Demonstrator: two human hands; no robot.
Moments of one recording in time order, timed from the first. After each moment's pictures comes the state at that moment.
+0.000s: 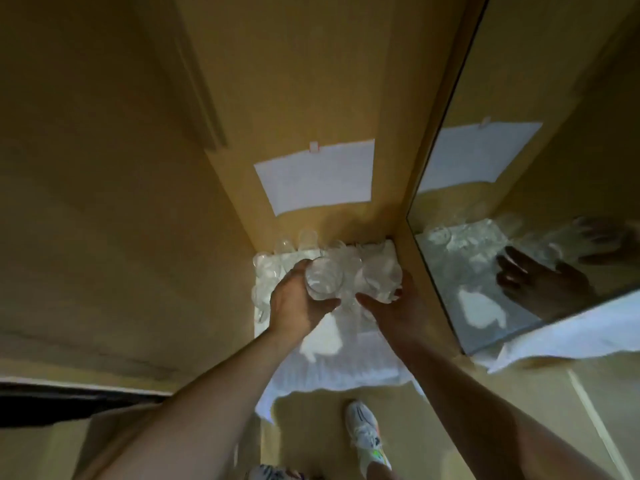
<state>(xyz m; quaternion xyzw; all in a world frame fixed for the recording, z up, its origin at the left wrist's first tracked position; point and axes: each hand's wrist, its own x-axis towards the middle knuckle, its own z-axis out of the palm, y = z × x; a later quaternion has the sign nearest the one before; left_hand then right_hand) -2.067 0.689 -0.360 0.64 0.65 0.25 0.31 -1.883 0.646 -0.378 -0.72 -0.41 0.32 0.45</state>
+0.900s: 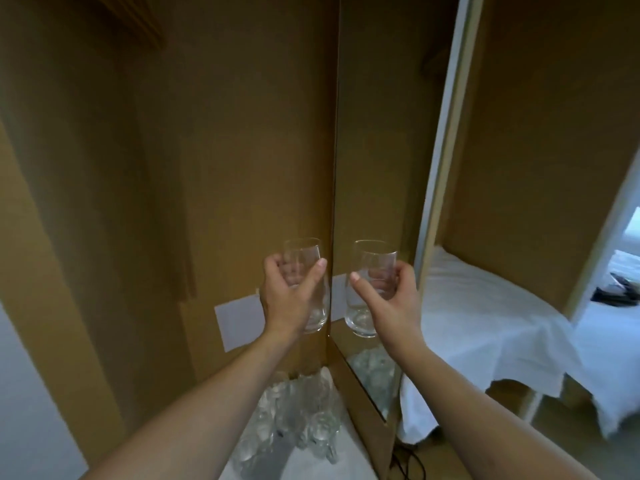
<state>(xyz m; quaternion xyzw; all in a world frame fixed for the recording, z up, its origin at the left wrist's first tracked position) -2.009 0.595 -0.101 0.57 0.36 0.62 0.39 -1.864 0.512 -0.104 -0.57 -0.45 0.12 0.68</state>
